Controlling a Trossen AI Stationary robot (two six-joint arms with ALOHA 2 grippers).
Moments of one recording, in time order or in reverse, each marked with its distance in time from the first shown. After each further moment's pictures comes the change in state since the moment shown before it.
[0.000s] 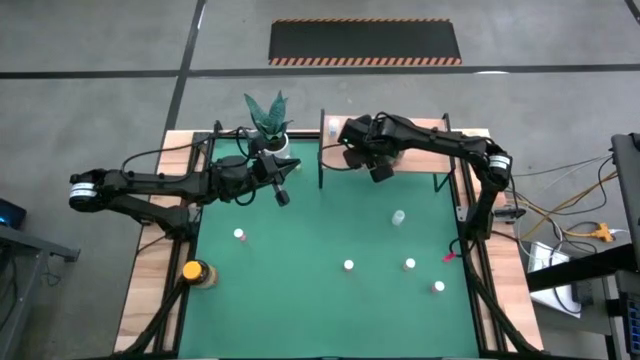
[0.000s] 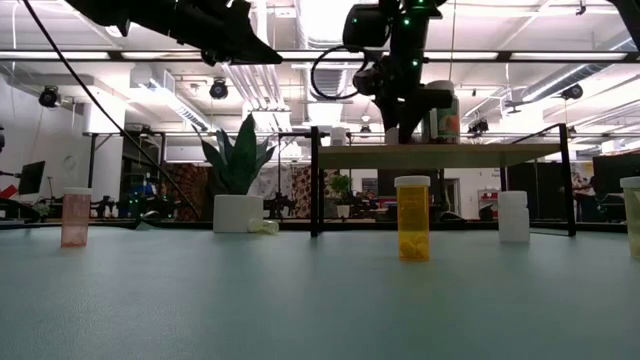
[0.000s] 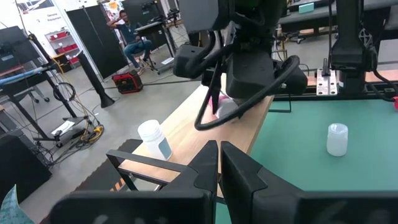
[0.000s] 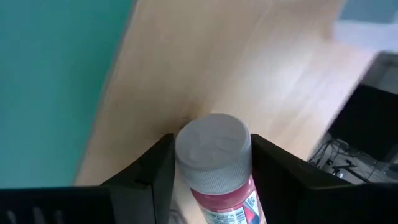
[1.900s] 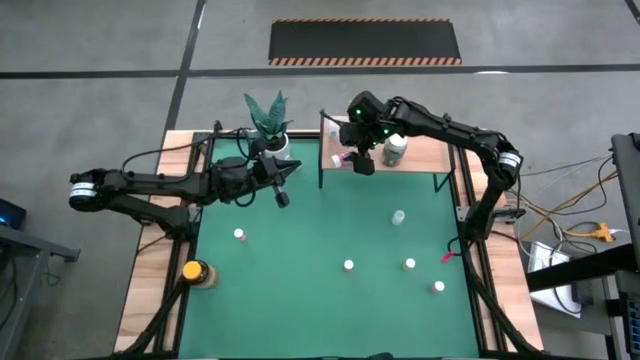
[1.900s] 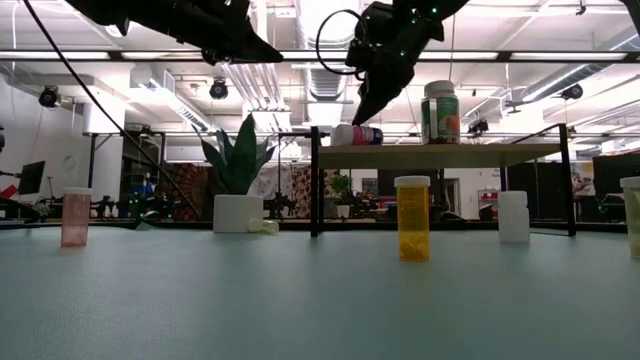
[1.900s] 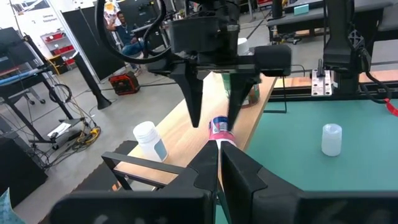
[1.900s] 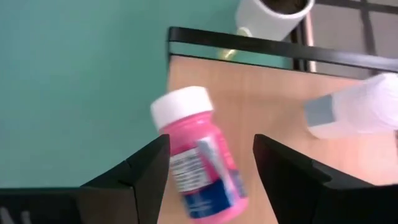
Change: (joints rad) left arm -0.011 0.000 0.000 0.000 0.004 0.000; right arm -0.141 -0.060 -0.050 0.302 -0.626 0.297
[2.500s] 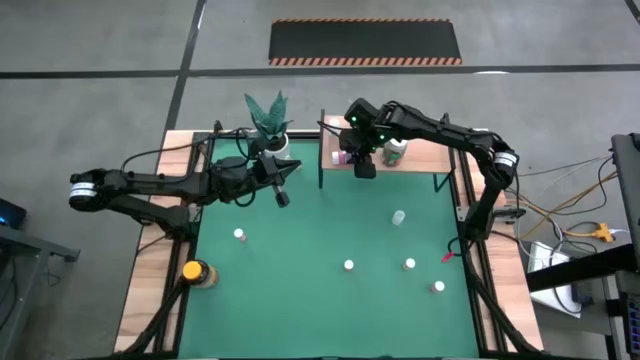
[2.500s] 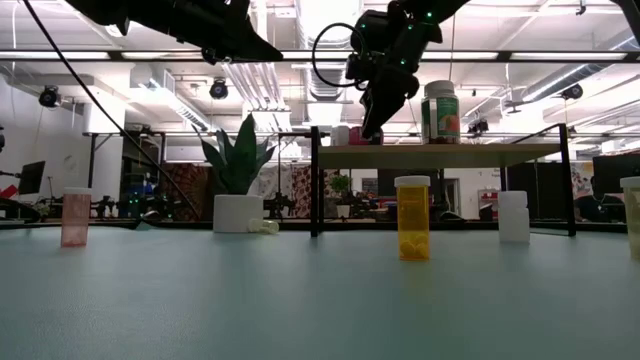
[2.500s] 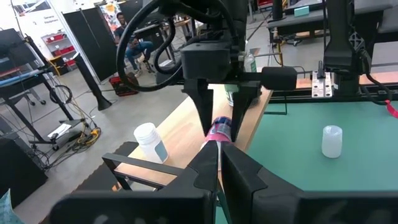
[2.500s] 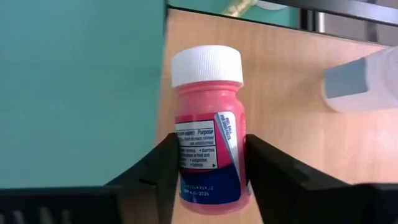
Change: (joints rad) left arm 0.000 0.000 0.000 0.006 0.000 0.002; right arm 0.024 0.024 -0.007 -0.059 0.093 -0.016
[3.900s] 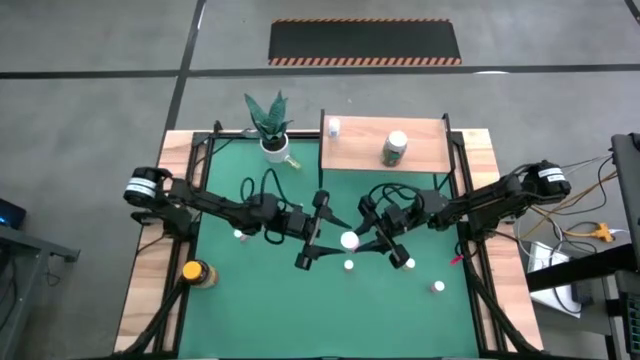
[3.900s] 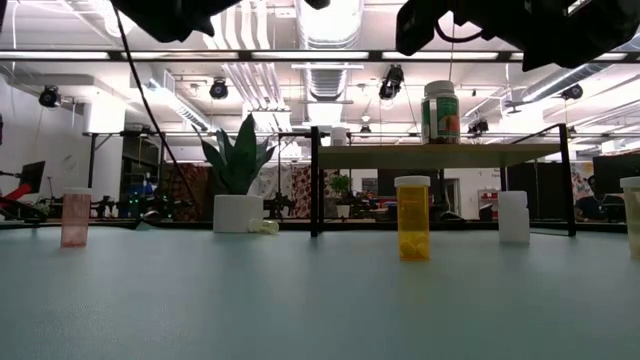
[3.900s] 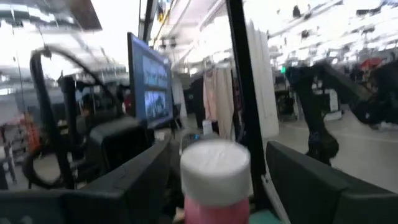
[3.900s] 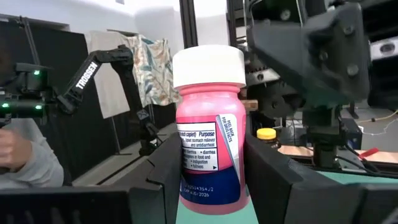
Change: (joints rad) left arm -0.265 0.531 0.205 0.759 0.569 -0.120; right arm 0.592 -0.387 -1.088 1.977 -0.202 0.715
